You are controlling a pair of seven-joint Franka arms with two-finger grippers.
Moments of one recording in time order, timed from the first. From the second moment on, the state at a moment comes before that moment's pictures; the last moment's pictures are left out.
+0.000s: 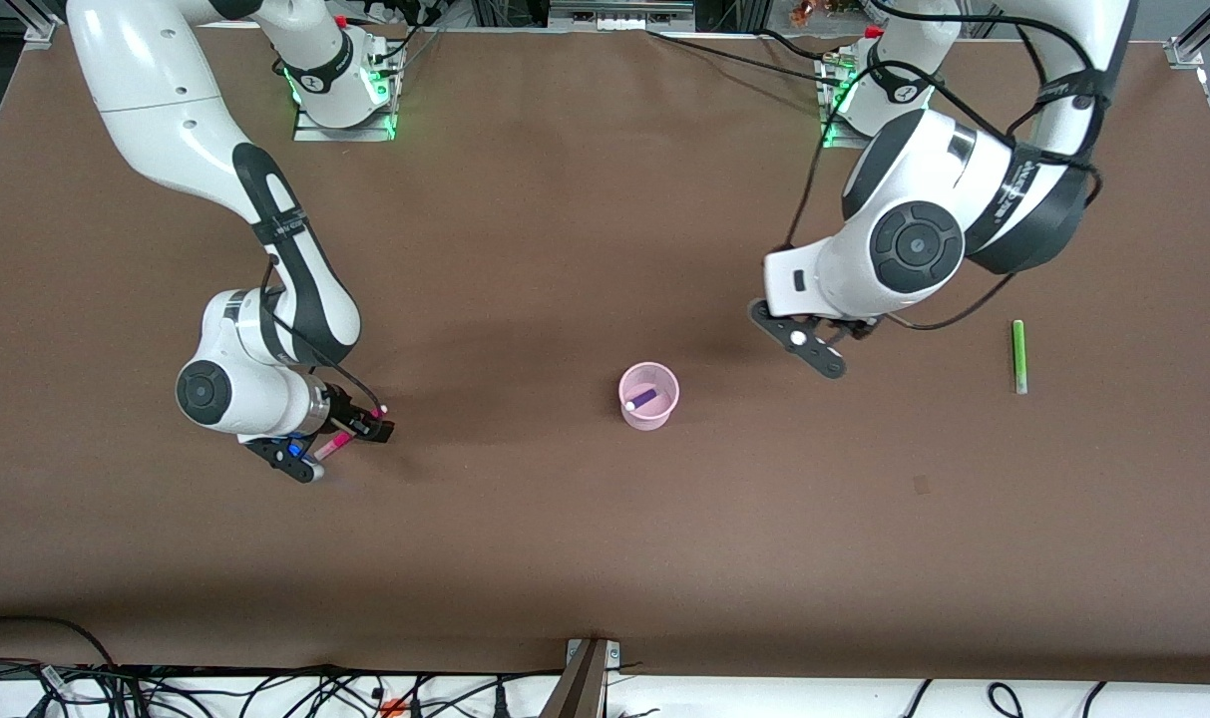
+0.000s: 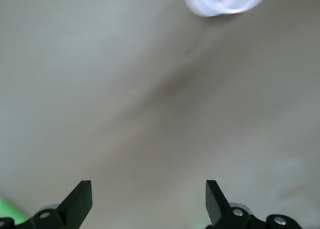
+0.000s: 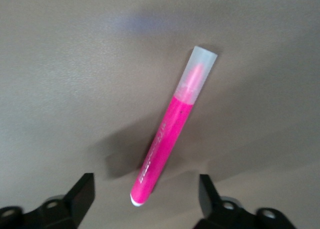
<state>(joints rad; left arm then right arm) -0.20 0.36 -0.22 -1.55 0.08 1.62 0.20 0.17 0.74 -0.01 -1.62 0.21 2.23 0.54</state>
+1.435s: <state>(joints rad) 0.00 -0.03 -0.03 -1.72 0.08 1.67 0.06 0.20 0.70 0.15 -1.42 0.96 1.77 0.92</state>
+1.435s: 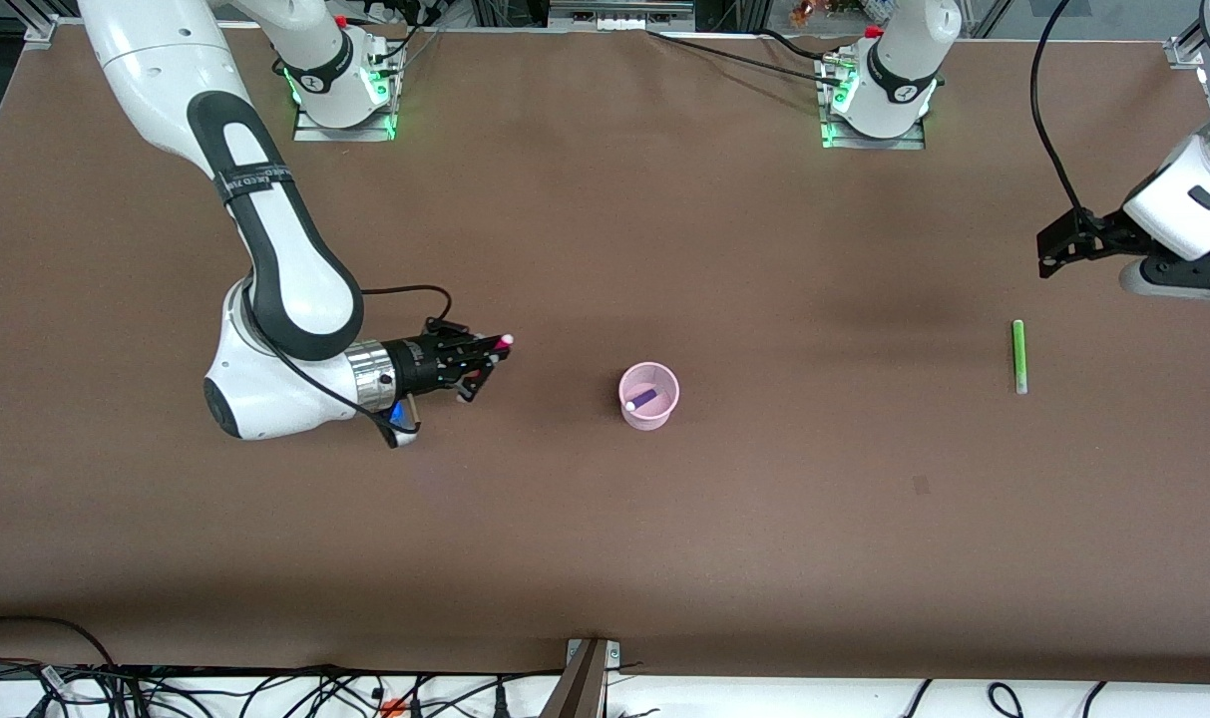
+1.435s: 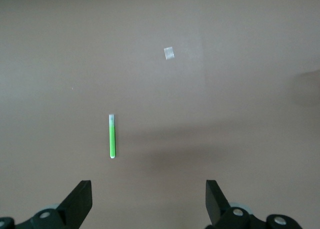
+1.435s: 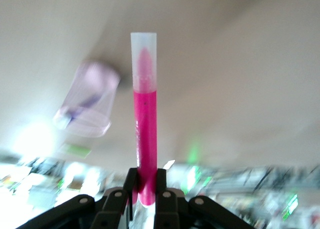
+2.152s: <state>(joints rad) -0.01 -0.04 -0.03 -1.75 0.08 1.68 0.02 0.47 0.78 0.19 -1.40 1.46 2.22 1.05</state>
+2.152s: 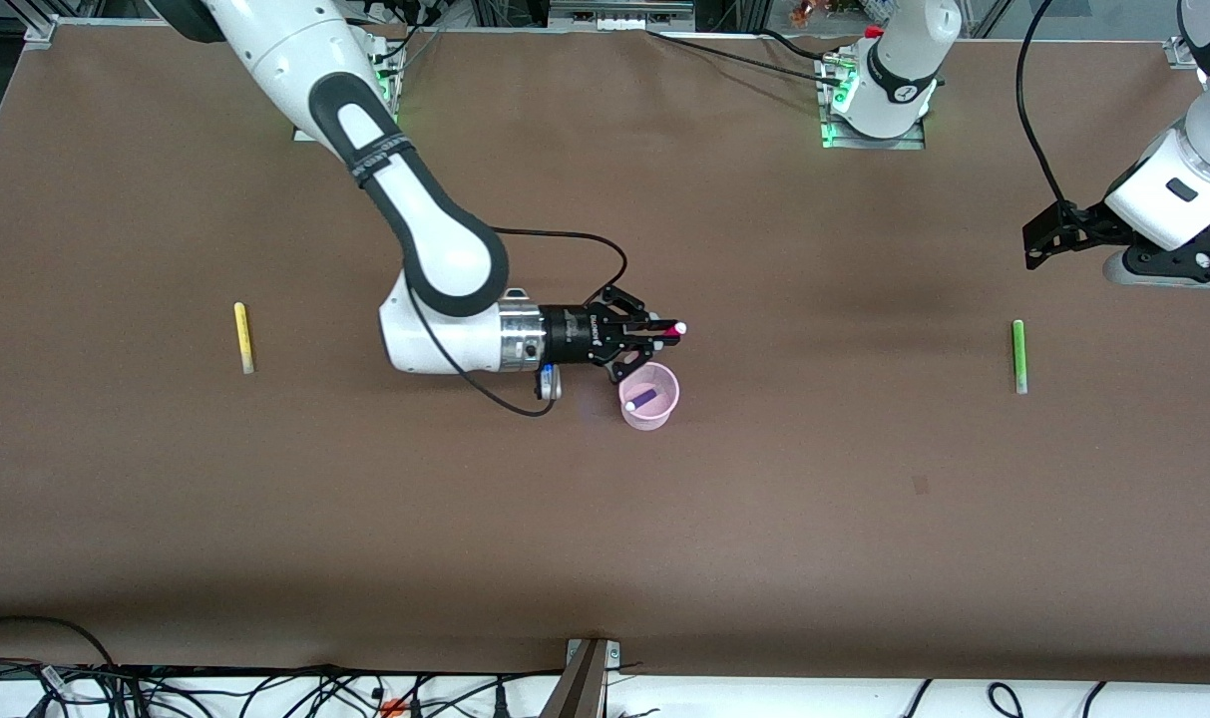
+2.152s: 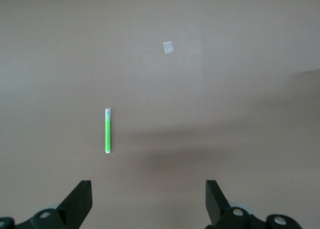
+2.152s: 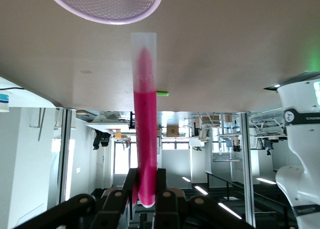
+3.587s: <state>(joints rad) -0.02 -0.03 -0.03 -1.72 0.08 1.69 0.01 0.50 0.93 0.15 -1.18 1.34 2.31 0.93</state>
